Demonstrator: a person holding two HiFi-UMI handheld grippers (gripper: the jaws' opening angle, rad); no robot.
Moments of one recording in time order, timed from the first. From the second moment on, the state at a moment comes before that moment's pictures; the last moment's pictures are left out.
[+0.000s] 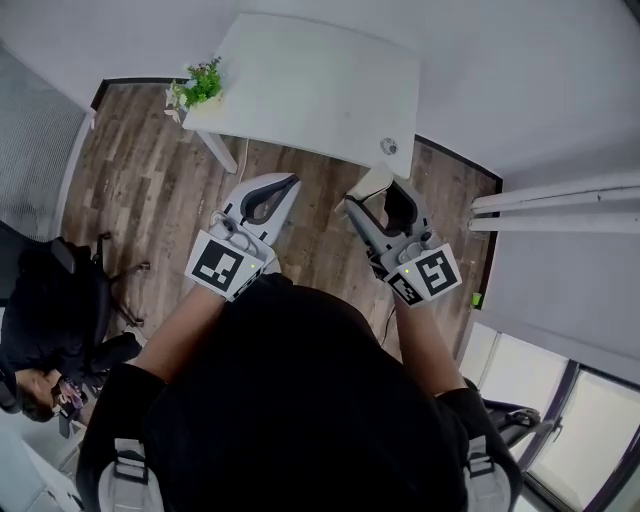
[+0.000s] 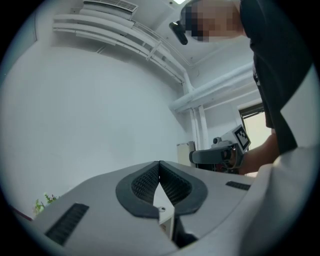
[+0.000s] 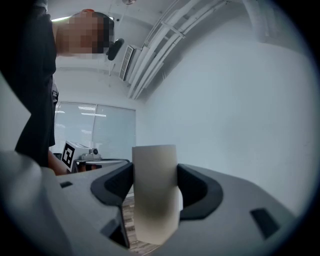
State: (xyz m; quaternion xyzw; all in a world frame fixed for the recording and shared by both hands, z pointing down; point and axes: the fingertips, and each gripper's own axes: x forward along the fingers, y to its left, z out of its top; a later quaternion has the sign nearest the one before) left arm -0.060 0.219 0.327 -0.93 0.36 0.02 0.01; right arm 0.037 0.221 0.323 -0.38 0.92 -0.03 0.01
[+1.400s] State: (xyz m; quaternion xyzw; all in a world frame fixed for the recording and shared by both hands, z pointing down) left arm -0.051 -0.032 0.331 -0.93 0.36 0.01 0.00; right arm 0.048 -0.026 0.339 -0.38 0.92 -0.05 0.02
